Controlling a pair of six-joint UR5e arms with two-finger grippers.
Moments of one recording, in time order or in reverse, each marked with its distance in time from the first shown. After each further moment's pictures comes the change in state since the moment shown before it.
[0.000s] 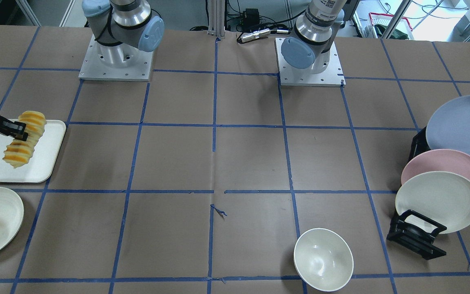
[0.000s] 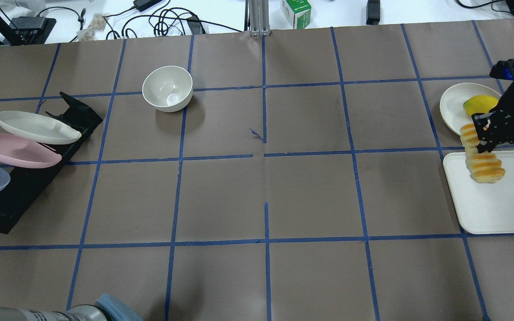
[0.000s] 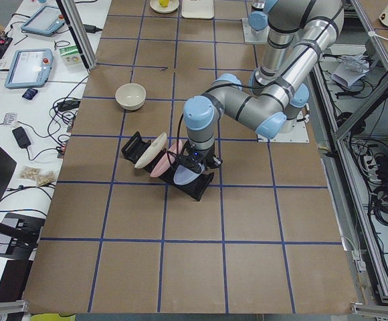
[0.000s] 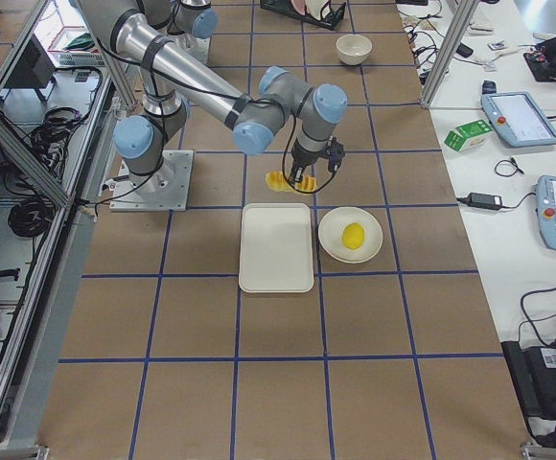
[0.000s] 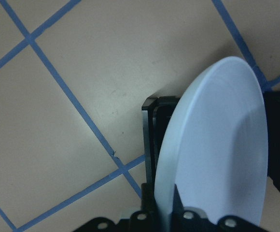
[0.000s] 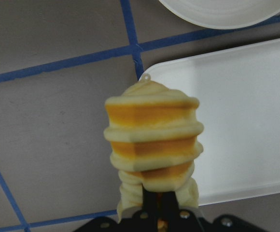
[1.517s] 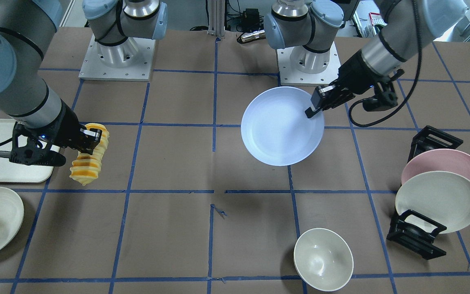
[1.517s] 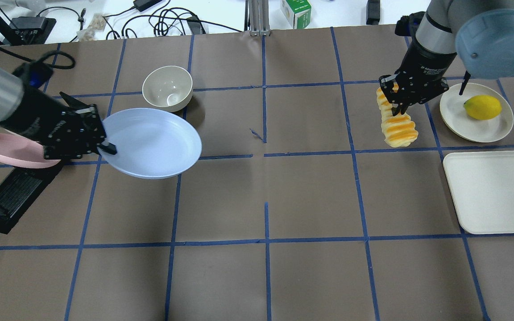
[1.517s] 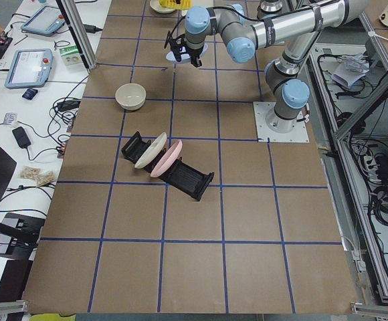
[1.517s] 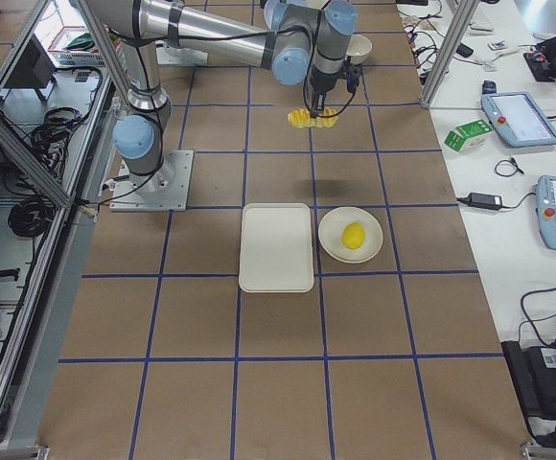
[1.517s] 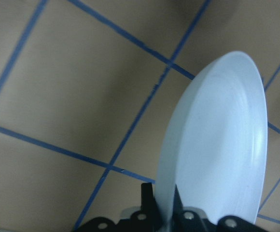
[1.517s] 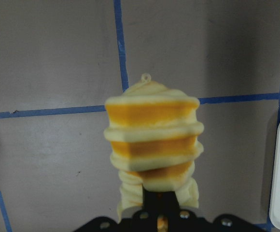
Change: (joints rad) left arm -0.719 0.255 -0.381 0.164 -0.599 -0.071; right arm 0.355 0.035 -0.133 0.007 0.091 0.229
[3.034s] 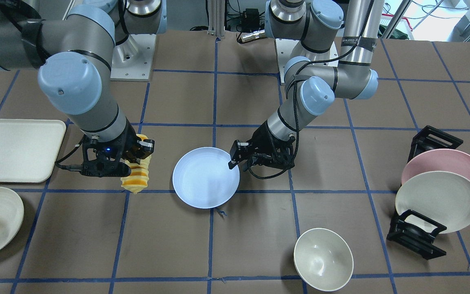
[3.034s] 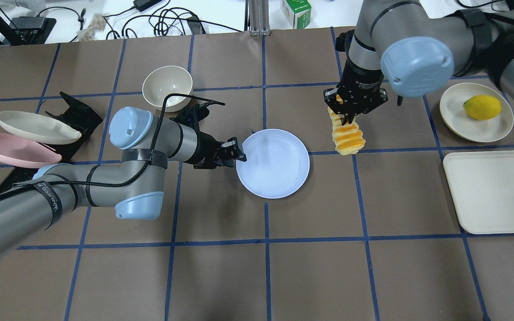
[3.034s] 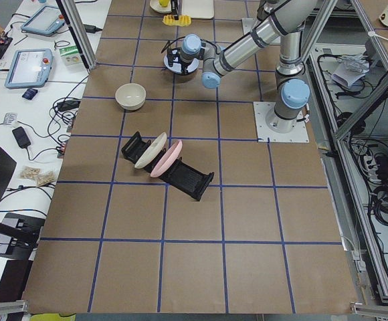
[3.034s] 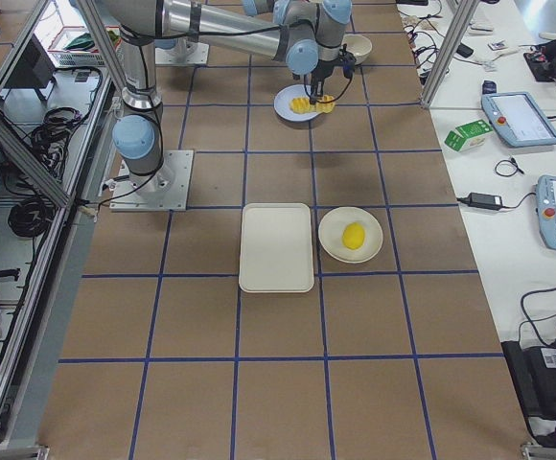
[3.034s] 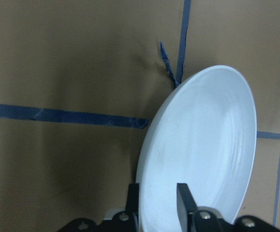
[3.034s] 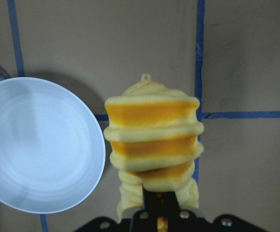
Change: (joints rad) left arm -0.281 -0.417 -0.155 0.854 -0.038 -0.155; right arm 0.197 0.093 -0.010 -0.108 0.014 0.131
